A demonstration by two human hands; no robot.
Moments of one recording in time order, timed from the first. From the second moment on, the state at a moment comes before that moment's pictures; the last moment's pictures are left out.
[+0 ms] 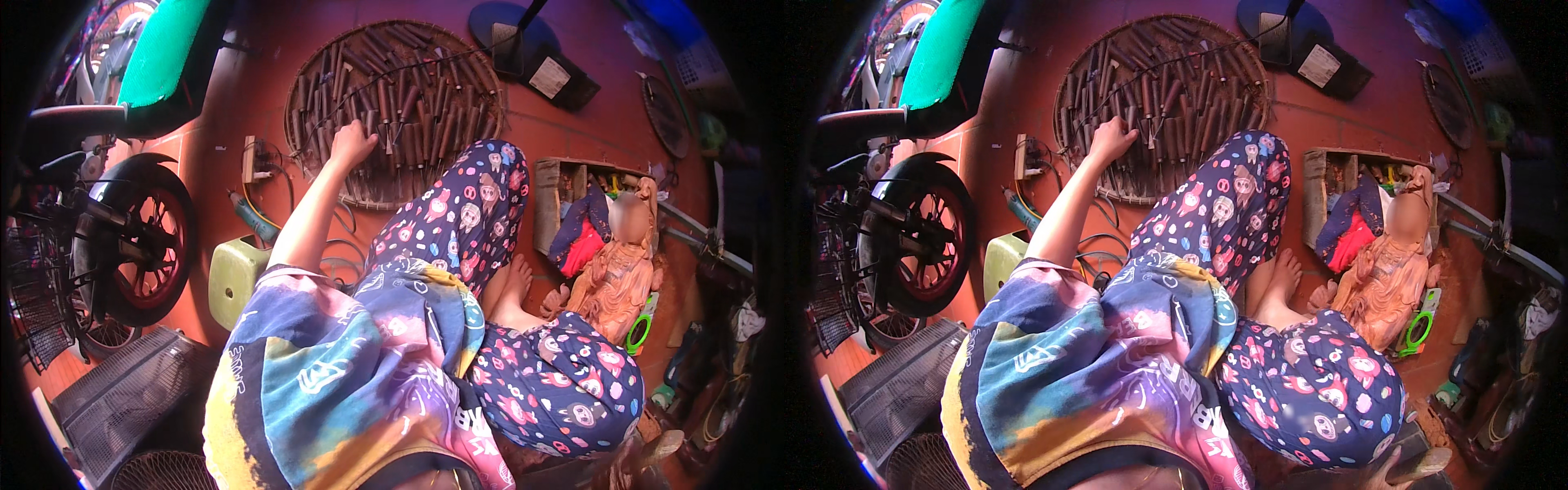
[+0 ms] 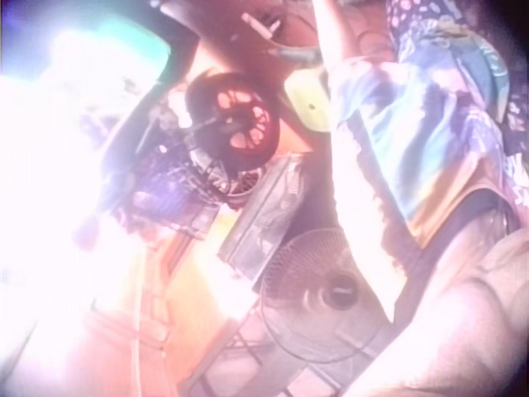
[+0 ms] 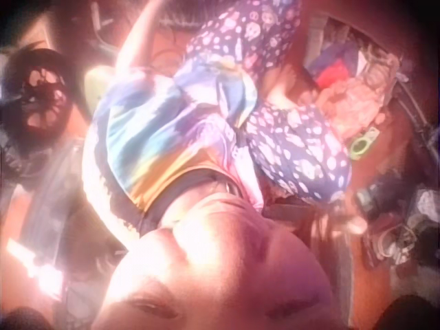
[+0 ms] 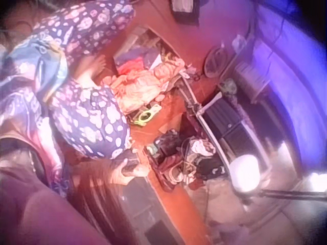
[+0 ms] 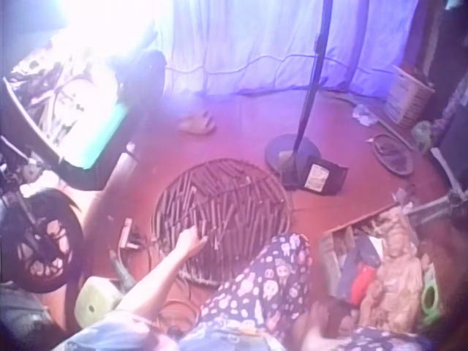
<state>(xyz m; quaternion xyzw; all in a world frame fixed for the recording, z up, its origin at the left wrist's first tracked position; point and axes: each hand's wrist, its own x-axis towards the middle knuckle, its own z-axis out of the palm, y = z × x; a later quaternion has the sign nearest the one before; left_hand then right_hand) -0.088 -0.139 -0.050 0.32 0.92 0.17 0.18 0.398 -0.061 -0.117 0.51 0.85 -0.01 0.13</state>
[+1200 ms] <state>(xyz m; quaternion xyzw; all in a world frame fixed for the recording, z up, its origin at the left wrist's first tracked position) -0.092 -0.144 -0.060 0.24 0.95 -0.01 0.17 0.530 -0.074 0.293 0.72 0.64 -0.12 -0.25</state>
